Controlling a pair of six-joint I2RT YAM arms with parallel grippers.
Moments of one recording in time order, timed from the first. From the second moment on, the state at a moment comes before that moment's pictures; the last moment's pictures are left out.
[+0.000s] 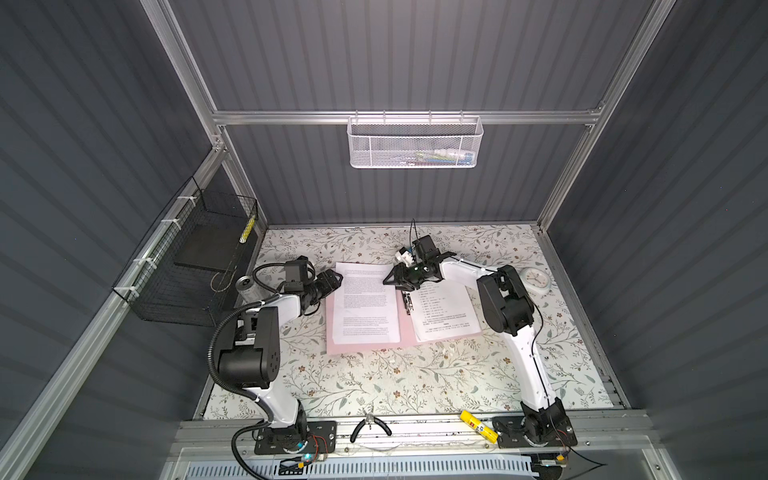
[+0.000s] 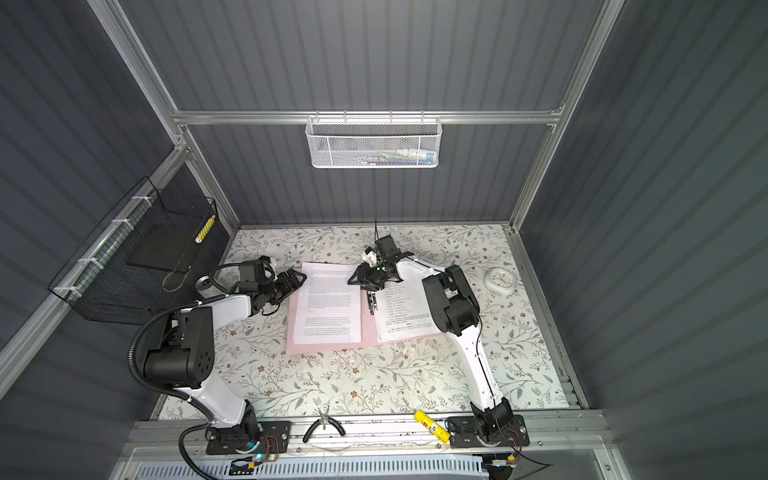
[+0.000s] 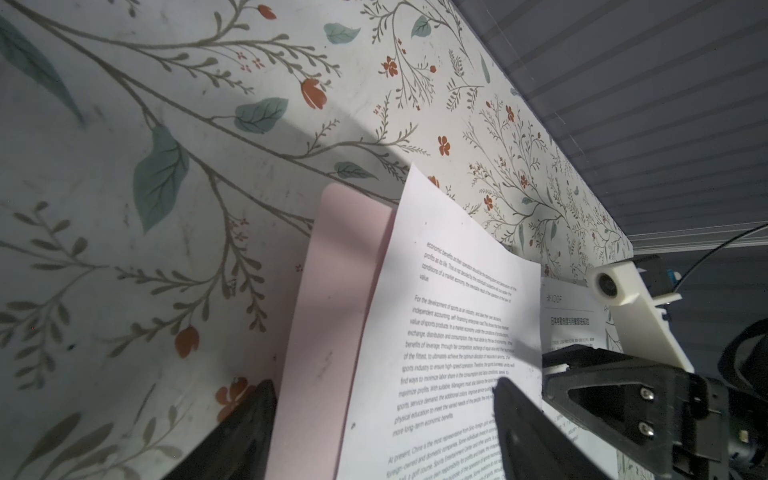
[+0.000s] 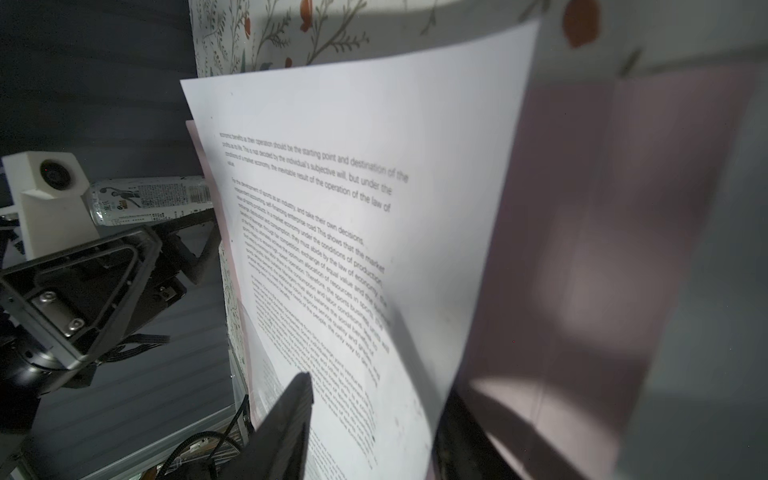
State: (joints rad) left arm -0.02 1.70 0.86 0.12 0.41 -0.58; right arm 0.50 2.40 1.79 -0.35 -0.76 0.62
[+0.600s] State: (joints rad) left arm -0.02 1.72 0.88 0.13 0.42 -0.60; right arm 0.50 2.40 1.76 -0.34 -0.76 0.59
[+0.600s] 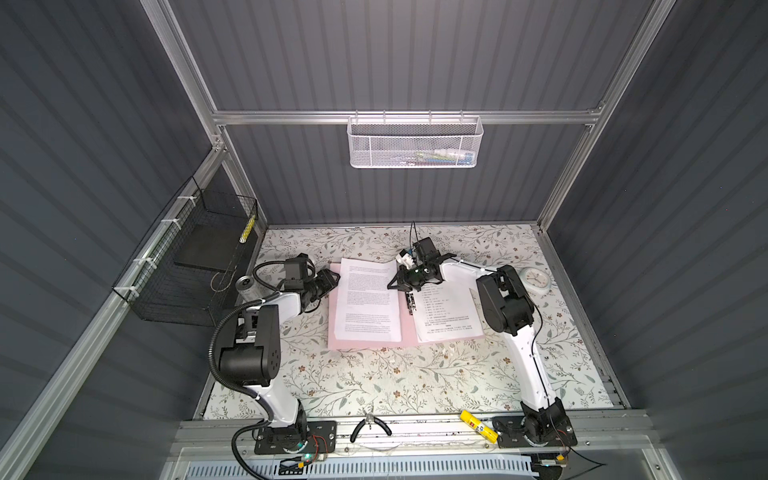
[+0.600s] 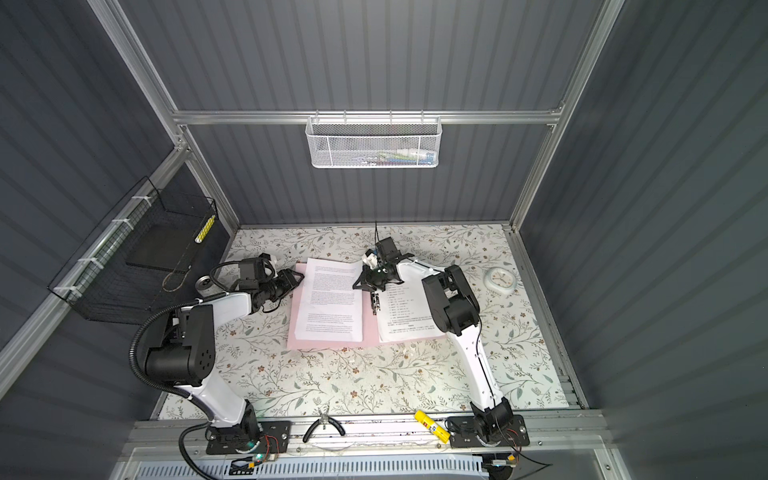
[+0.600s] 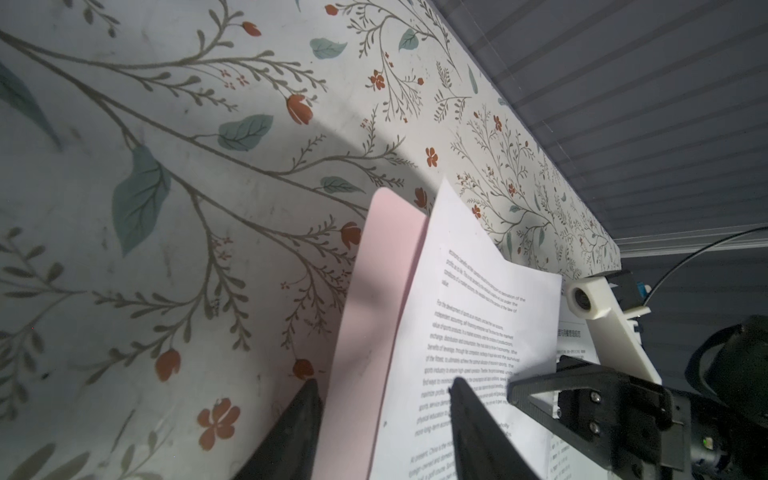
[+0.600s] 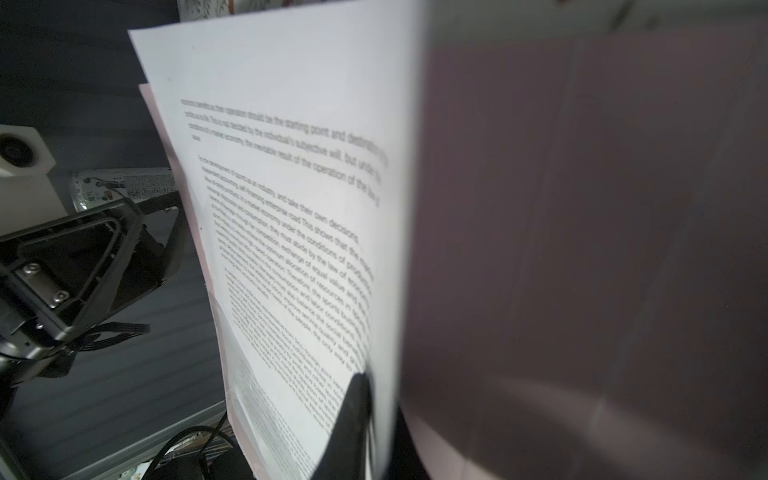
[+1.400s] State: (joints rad) left arm -0.02 1.74 0.90 0.14 0.44 -0.60; right arm 0.47 2.35 1.64 -0.24 -0.83 0.56
